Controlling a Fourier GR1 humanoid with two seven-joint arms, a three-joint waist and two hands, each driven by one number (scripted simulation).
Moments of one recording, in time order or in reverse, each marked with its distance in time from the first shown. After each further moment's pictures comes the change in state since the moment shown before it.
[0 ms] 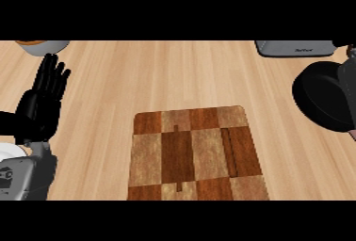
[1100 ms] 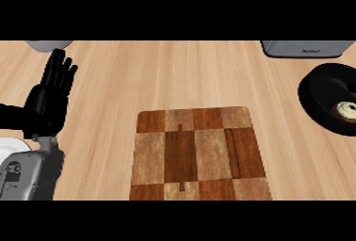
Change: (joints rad) left arm -0.040 -0.026 -0.014 0.014 -0.025 0.007 0.006; right arm 0.257 -0.008 -0.317 0.003 -0.393 -0.178 -0.326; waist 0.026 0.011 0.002
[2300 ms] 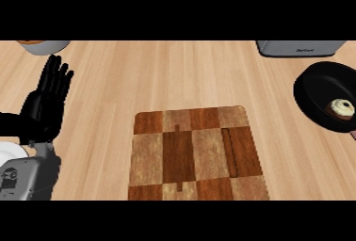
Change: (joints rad) left arm 0.044 0.000 0.018 -0.011 0.001 -0.019 -0.016; right arm 0.335 0.118 -0.144 -0.651 -0.331 -0.352 -0.188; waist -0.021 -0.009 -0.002
